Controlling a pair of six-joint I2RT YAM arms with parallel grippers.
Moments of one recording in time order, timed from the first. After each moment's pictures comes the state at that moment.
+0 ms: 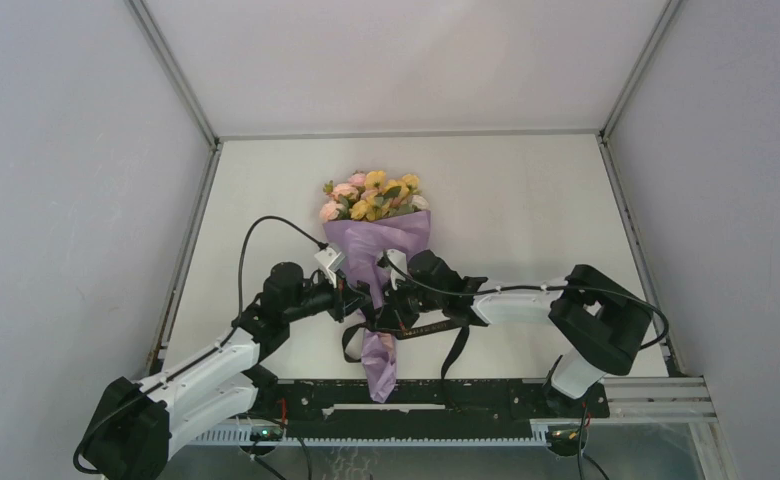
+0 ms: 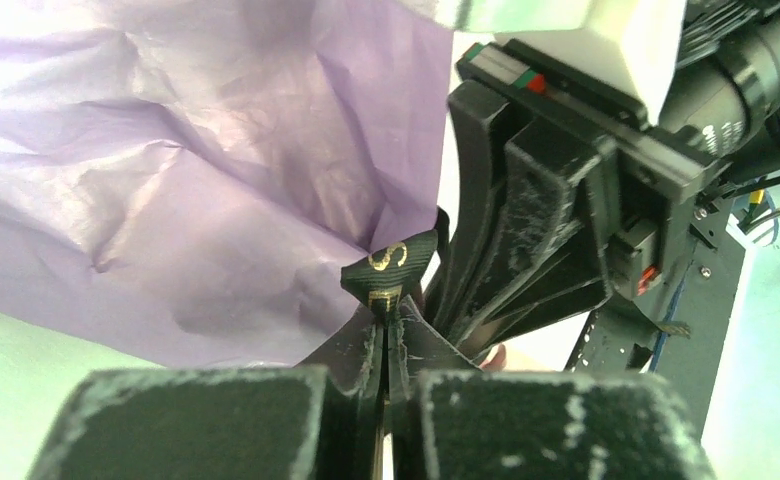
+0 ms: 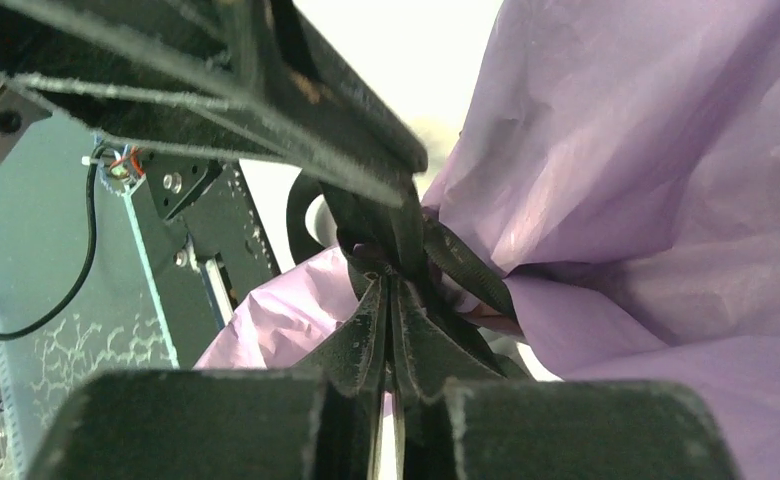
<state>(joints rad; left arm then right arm) -0.54 0.87 0.28 0.23 0.48 -0.25 0.96 1.62 0.74 0.24 -0.44 0.40</state>
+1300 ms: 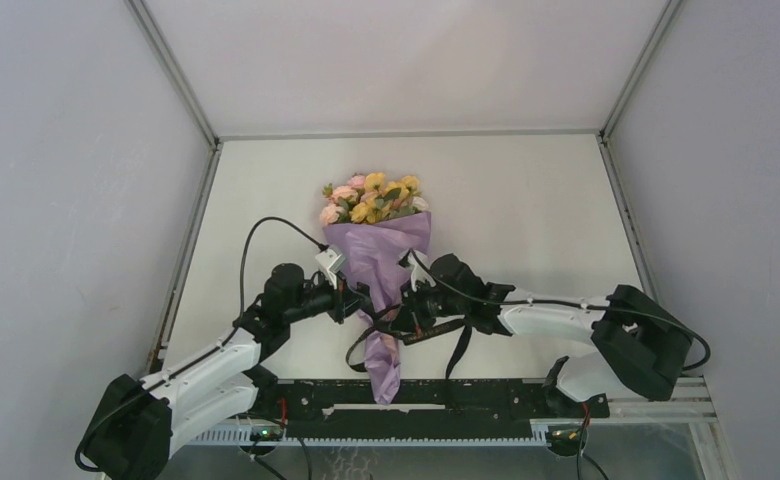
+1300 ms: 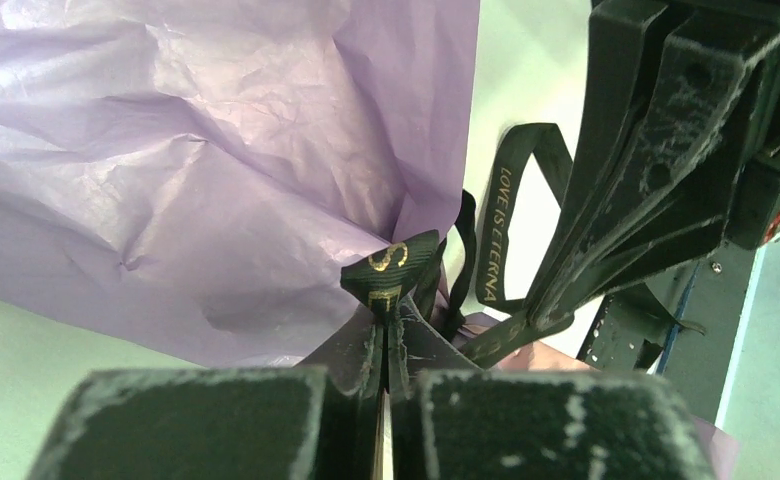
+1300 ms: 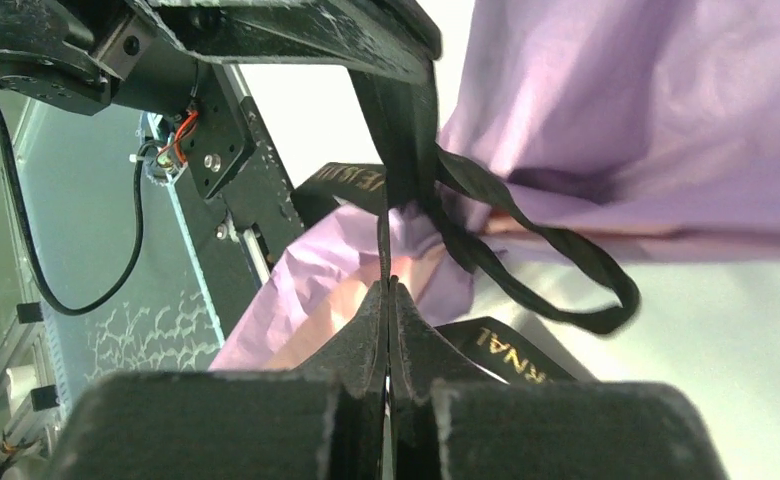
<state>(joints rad) -0.54 0.89 0.26 0.25 0.48 -0.24 0.93 1.41 0.62 0.19 -0.44 0.48</state>
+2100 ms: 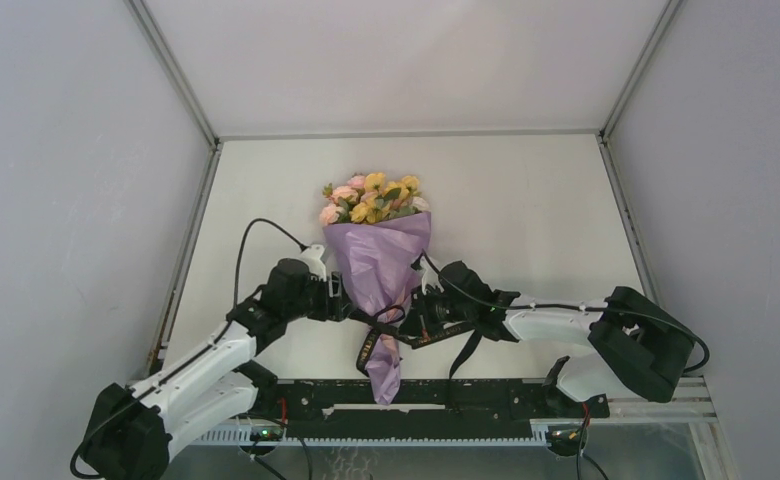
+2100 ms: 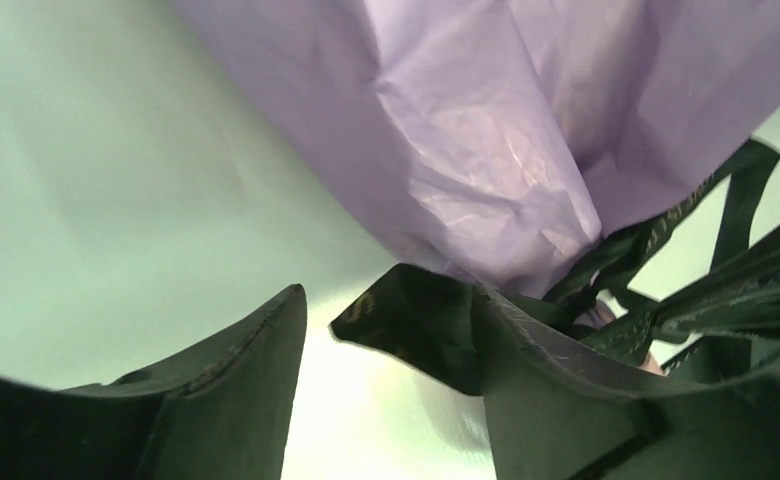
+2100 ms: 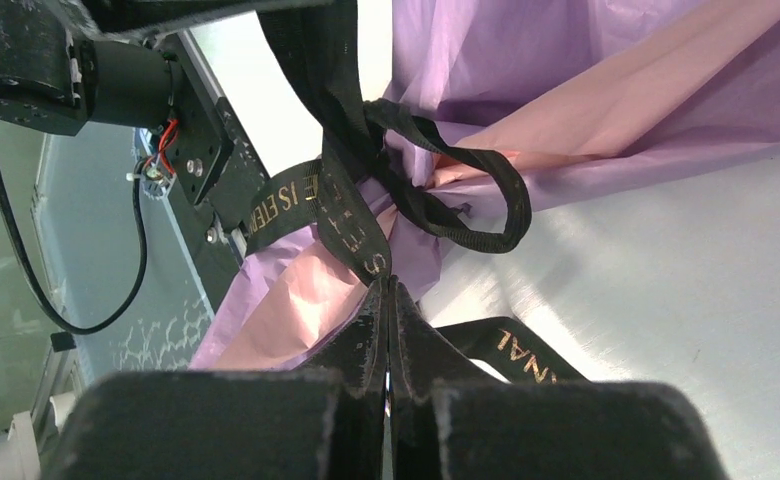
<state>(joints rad) -0.53 0.88 0.35 -0.18 0.17 -0.40 0.91 1.38 0.50 0.25 -0.42 0.59</state>
